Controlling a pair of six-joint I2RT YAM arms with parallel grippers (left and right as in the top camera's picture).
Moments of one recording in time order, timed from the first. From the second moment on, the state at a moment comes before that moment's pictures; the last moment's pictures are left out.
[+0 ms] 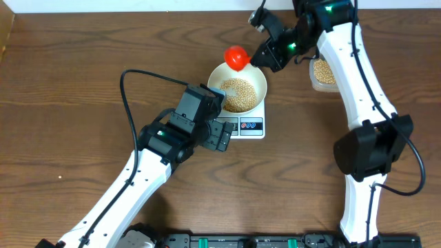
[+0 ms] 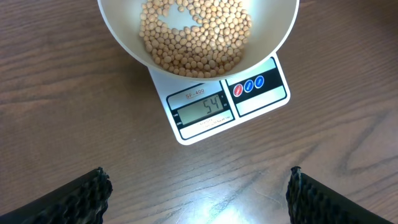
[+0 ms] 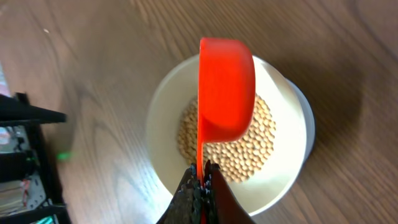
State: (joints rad) left arm -0.52 1.30 1.03 -0.72 0.04 -0.12; right arm 0.27 2.21 2.28 -1.33 -0.66 -0.46
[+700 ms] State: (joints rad) left arm -0.52 1.30 1.03 -0.72 0.04 -0.12; right arm 0.28 2.31 2.28 -1.35 -0.39 -0.48
